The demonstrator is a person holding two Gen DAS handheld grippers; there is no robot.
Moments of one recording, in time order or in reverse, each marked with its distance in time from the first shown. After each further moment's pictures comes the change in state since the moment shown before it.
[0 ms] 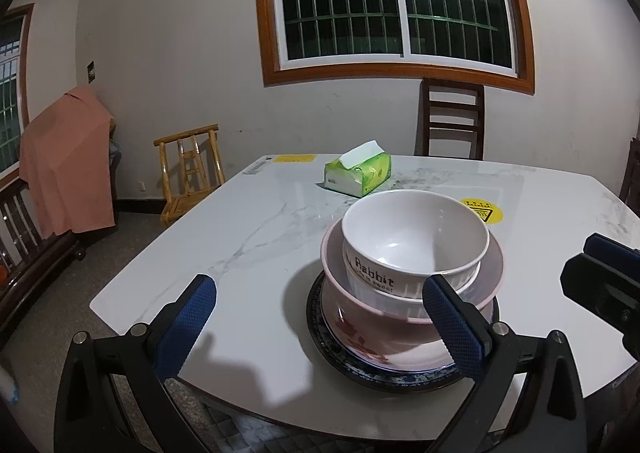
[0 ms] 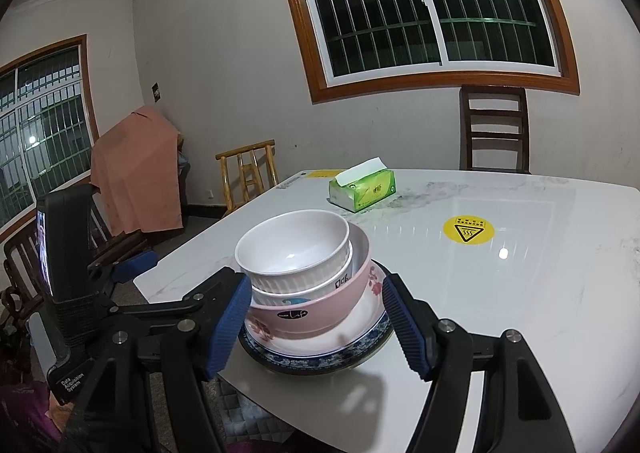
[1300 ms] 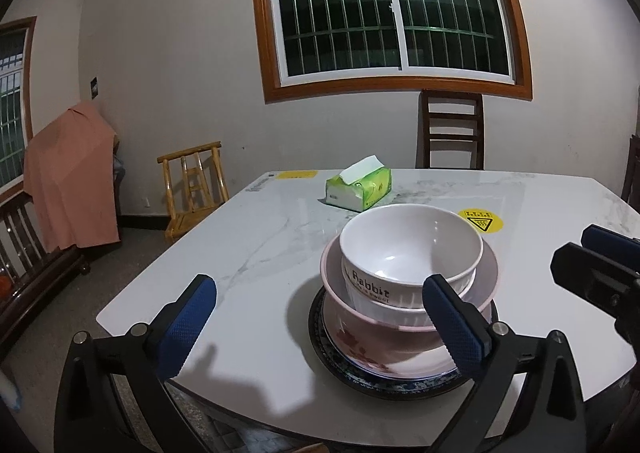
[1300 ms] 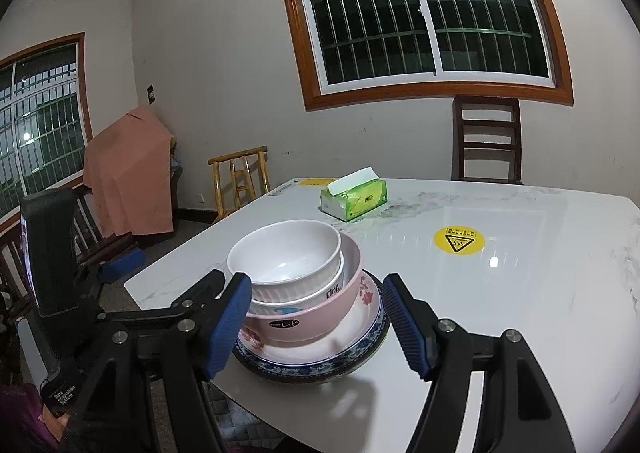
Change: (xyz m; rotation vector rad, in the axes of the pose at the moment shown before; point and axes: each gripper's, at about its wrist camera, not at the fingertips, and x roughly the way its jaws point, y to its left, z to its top) left arm -0.006 -0.008 0.003 0.027 -0.052 0.023; right arm -0.003 0.002 0.006 -0.009 -0.032 -0.030
